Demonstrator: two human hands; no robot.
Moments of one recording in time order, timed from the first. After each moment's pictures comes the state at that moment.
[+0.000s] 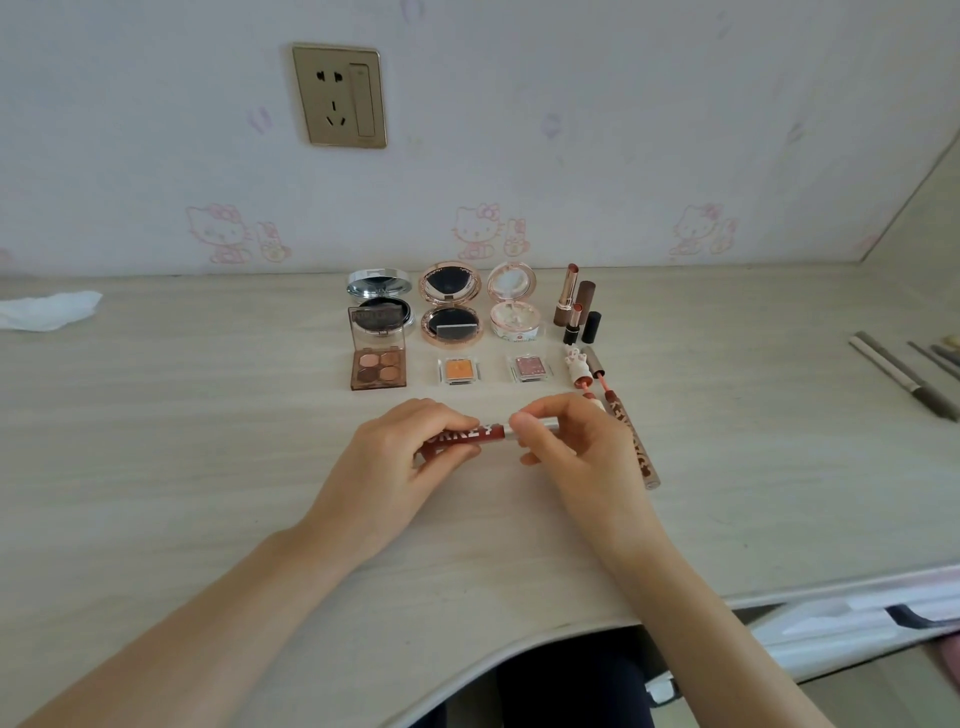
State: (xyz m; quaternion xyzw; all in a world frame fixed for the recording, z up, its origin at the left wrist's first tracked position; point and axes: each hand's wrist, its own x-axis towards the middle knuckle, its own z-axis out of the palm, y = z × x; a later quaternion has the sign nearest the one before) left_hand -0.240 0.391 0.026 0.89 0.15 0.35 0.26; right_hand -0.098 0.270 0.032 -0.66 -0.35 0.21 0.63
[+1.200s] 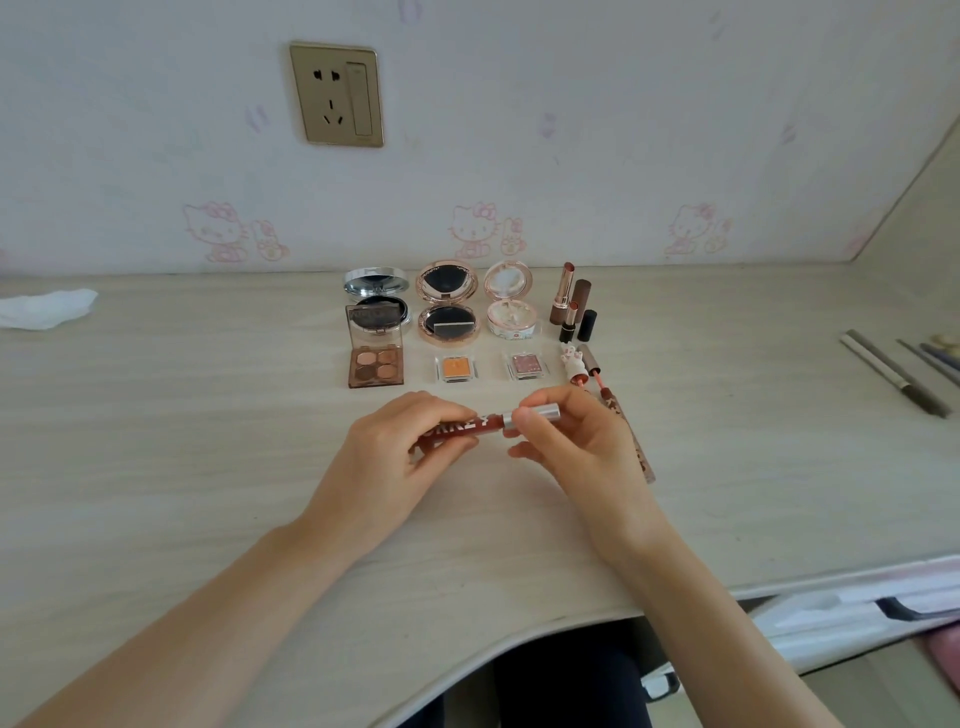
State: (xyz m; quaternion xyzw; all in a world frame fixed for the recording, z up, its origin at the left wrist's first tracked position) left_hand -0.240 0.389 0.029 0.89 0.14 0.37 0.24; right_hand -0.099 0.267 0.040 -0.58 -0.32 0.30 0.69
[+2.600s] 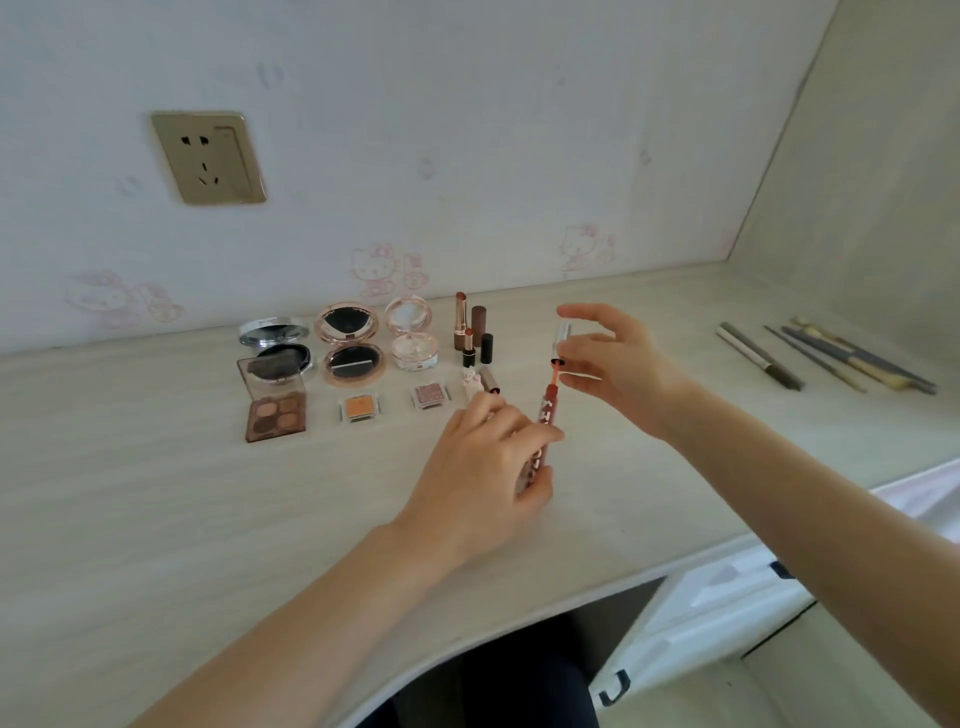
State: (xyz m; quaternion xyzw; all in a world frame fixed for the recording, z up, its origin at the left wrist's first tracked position) left_hand -0.127 0.311 0.041 0.95 0.06 0.28 0.12; right_hand 0.044 0.227 0.096 -0.64 -0.25 0.31 0.66
